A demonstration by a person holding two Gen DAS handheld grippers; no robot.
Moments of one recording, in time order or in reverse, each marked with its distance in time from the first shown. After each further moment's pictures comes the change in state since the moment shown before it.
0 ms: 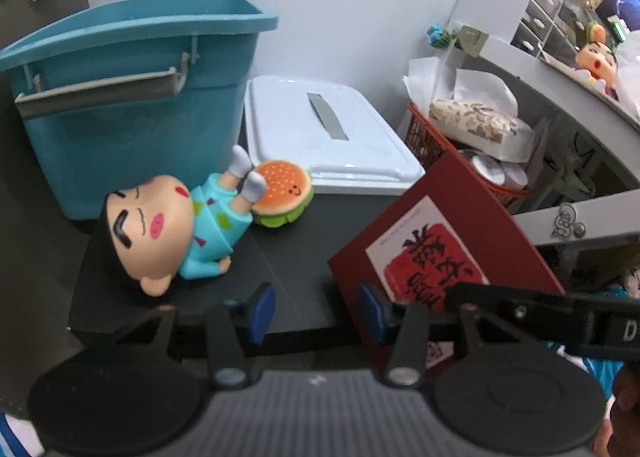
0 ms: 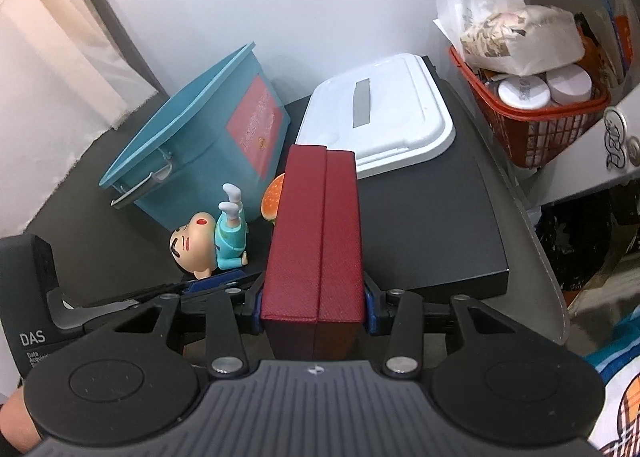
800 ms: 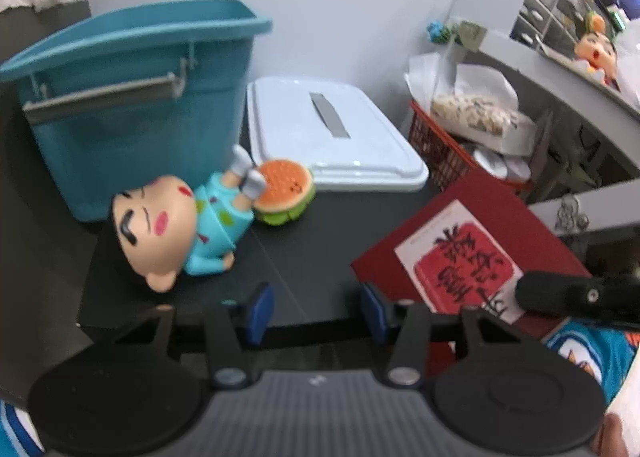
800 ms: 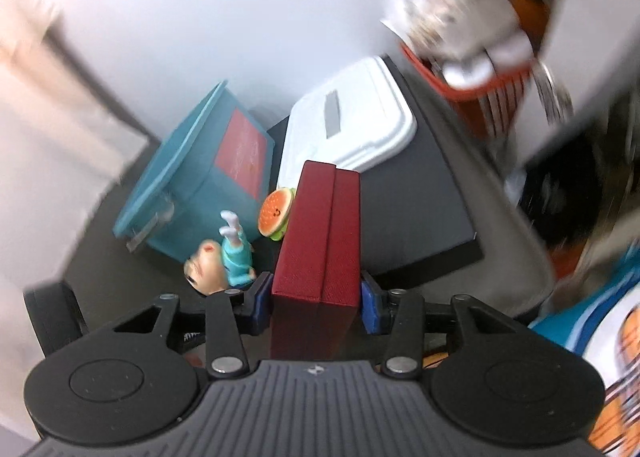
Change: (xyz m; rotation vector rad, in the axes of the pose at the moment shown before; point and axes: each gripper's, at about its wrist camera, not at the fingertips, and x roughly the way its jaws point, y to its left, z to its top) left arm -0.002 -0.007 -0.003 0.027 0.008 0.030; right arm -0.030 -0.017 -0.008 0.166 -0.049 0.015
